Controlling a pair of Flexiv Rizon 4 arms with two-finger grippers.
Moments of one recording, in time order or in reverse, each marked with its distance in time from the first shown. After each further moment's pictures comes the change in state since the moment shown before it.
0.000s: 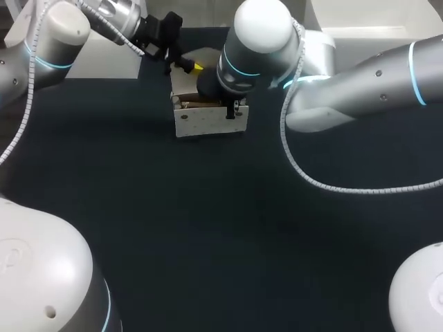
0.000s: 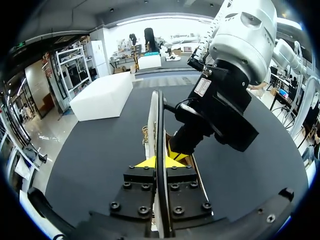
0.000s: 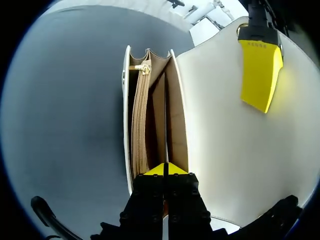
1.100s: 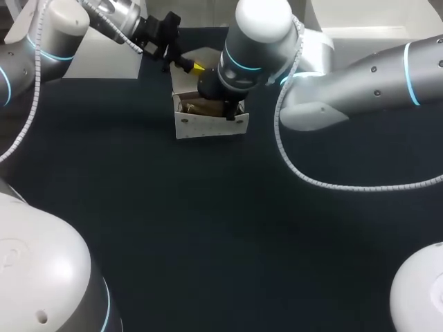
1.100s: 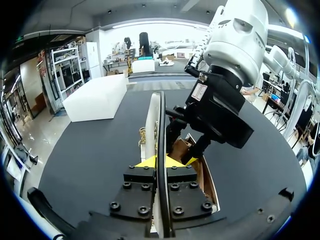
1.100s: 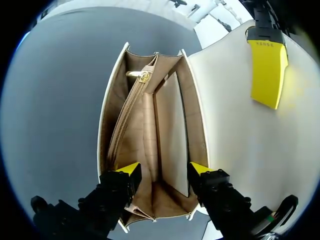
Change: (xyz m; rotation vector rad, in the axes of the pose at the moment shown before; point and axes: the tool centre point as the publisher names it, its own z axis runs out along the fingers) left arm -0.011 0.008 0.005 0.051 0.085 -0.016; right arm 0.008 -0.002 0.012 -0.012 0.070 0.008
